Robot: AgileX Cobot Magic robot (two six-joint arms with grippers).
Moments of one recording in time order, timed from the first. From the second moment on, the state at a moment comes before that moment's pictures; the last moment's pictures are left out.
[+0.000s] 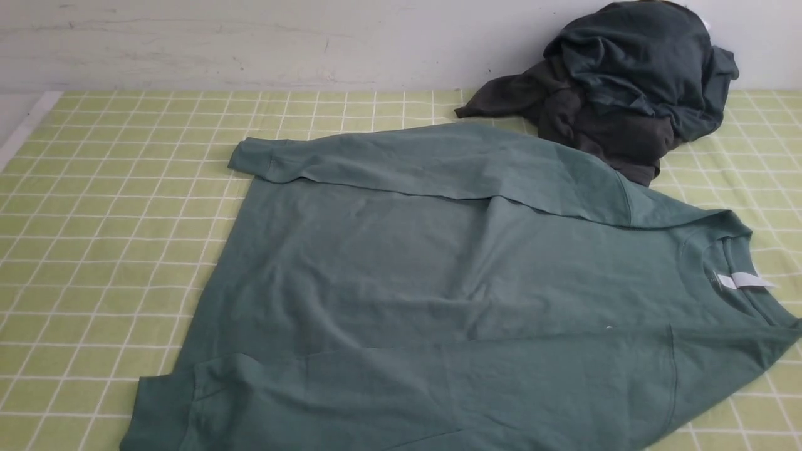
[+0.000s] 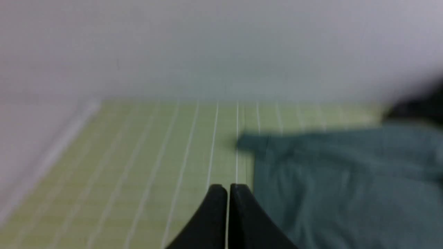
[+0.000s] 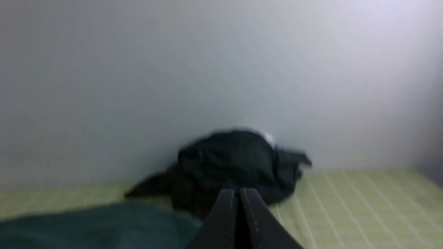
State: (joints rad) right arm -0.05 0.56 -0.64 -0.05 0.40 0.17; left arm -0.03 0.67 -0.64 0.07 0.39 -0.15
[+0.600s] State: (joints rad) right arm 0.14 1.02 -0.60 0.50 0.61 -0.50; left arm -0.03 1.55 -0.76 -0.10 0.57 0.03
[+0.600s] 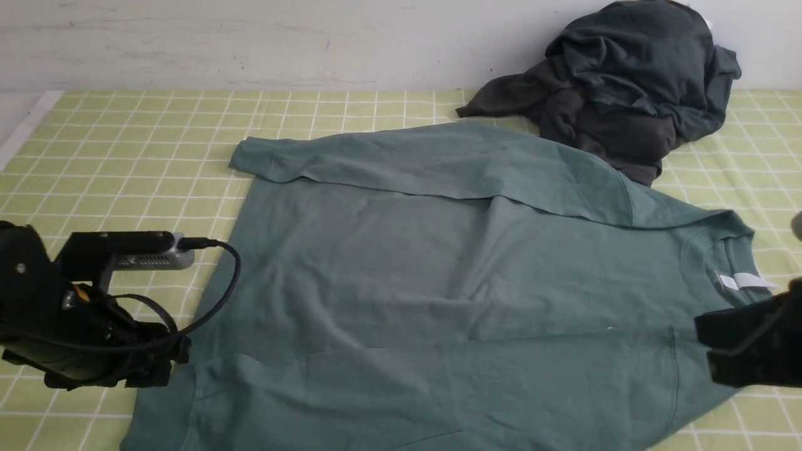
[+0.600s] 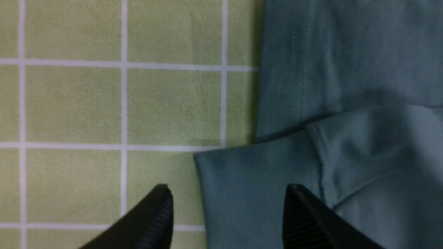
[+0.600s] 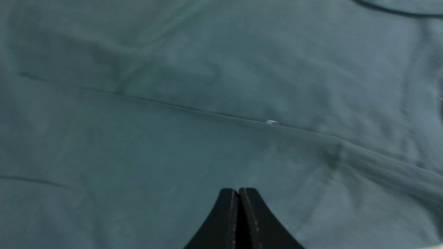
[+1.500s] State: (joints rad) right arm 0.19 1.02 -0.60 0.56 0.66 -0.59; left arm -0.02 1.44 -1.02 -0.14 0.58 0.07
